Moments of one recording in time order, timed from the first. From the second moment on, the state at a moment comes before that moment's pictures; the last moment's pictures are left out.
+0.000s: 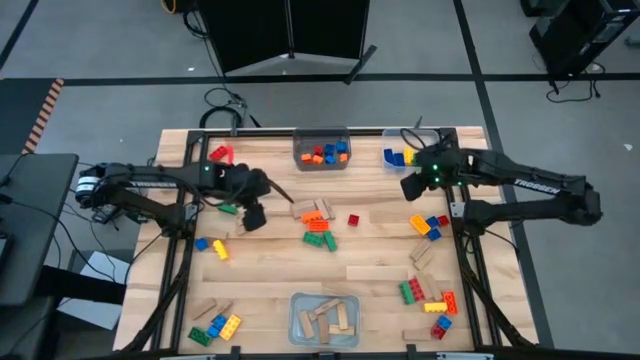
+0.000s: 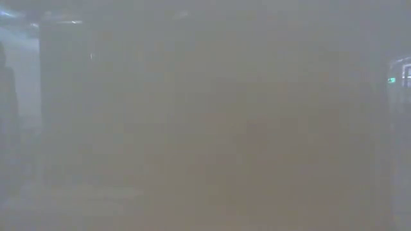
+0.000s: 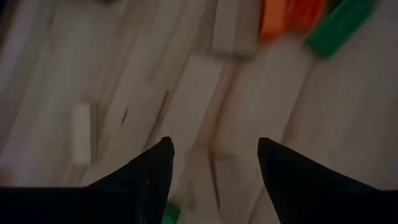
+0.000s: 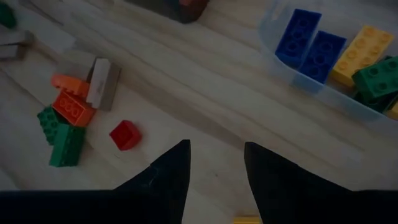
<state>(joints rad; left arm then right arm) 0.09 1.22 0.98 -0.94 -0.17 -0.24 -0.33 0.87 0.83 -0.94 0.12 0.72</state>
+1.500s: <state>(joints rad) 0.73 1.64 0.93 -0.76 -0.14 0.38 -0.15 1.14 0.83 -0.70 0.19 1.06</state>
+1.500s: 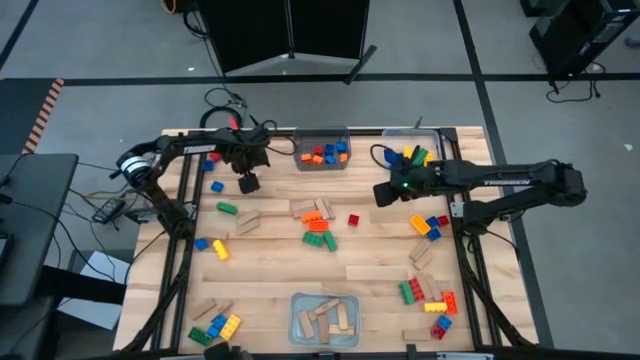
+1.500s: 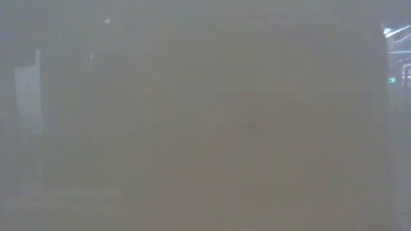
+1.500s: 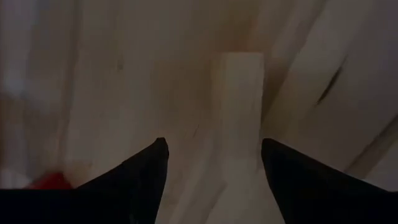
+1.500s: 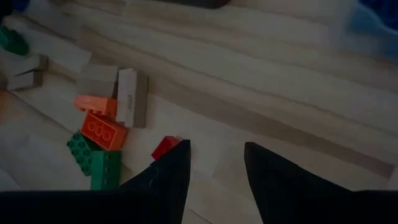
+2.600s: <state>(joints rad) 0.44 1.27 0.93 -0.68 -0.08 -0.04 -0.01 0.98 0.83 -0.56 0.22 0.94</state>
